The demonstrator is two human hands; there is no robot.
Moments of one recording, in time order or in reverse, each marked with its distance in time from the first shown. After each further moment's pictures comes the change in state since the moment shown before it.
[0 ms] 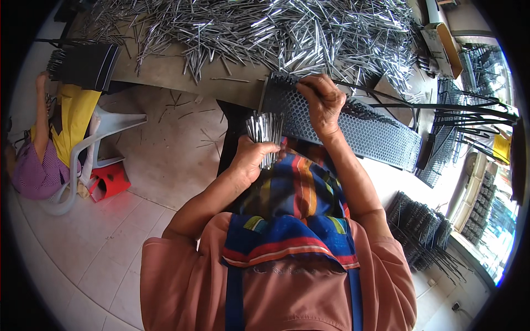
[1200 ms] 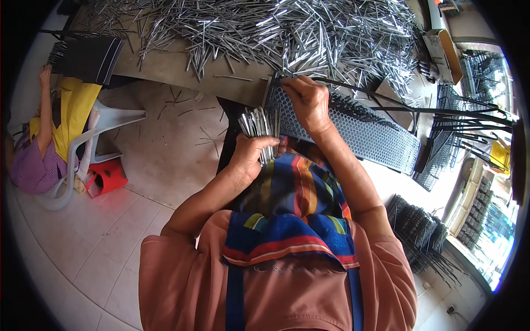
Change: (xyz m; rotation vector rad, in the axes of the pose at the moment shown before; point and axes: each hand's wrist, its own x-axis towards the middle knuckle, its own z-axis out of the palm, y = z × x) left_hand 0.003 0.002 -0.004 -0.181 0.009 -0.031; right_hand 0.005 -0.007 0.024 -0.263 -0.206 -0.098
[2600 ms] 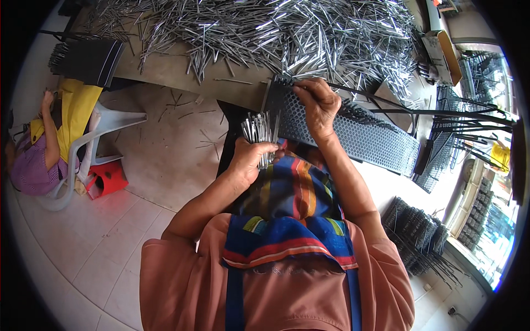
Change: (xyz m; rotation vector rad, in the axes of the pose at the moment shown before) left_hand -0.007 0.001 0.003 0.081 0.061 0.022; right_hand -0.013 0.013 -0.005 0.430 0.198 0.166
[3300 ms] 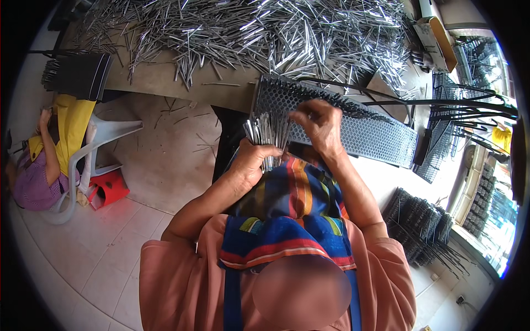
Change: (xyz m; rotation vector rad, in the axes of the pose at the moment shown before) left_hand 0.005 -0.007 0.017 0.028 -0.202 0.000; right_hand -0.025 -0.031 -0.043 -0.354 -0.253 0.207
